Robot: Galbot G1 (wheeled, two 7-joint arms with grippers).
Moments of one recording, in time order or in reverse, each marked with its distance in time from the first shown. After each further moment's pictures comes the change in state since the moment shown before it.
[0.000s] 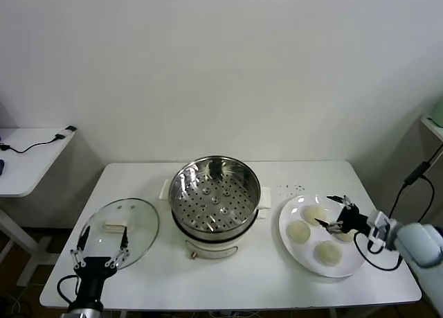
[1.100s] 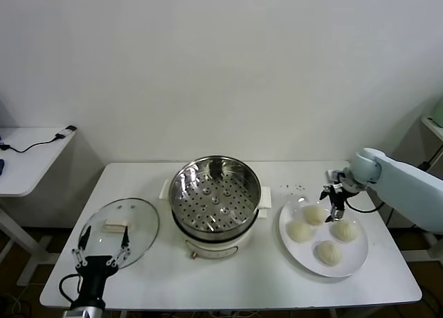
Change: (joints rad) left arm -0.022 -0.010 0.003 0.013 0.008 0.018 -0.007; right arm 0.920 0.191 -1.158 -0.470 0.043 -0.047 -0.231
